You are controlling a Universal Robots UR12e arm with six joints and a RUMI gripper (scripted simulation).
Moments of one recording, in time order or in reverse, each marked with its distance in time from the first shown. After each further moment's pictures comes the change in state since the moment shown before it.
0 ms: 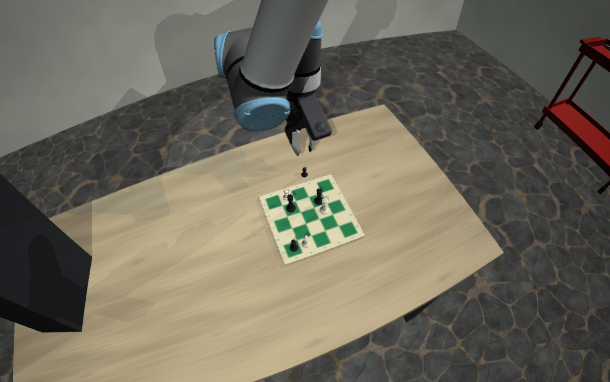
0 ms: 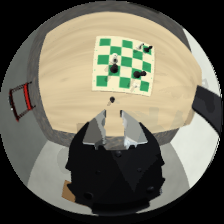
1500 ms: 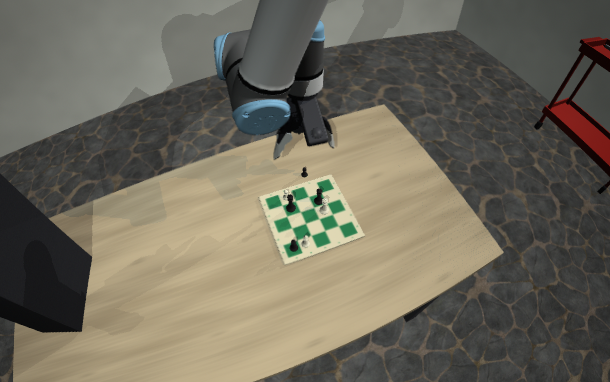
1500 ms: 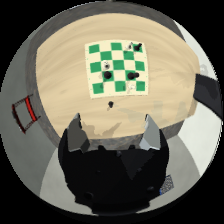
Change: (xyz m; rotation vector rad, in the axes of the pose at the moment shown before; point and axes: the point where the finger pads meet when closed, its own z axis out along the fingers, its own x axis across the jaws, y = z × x) arm 0.007 -0.018 -0.004 0.000 0.004 0.154
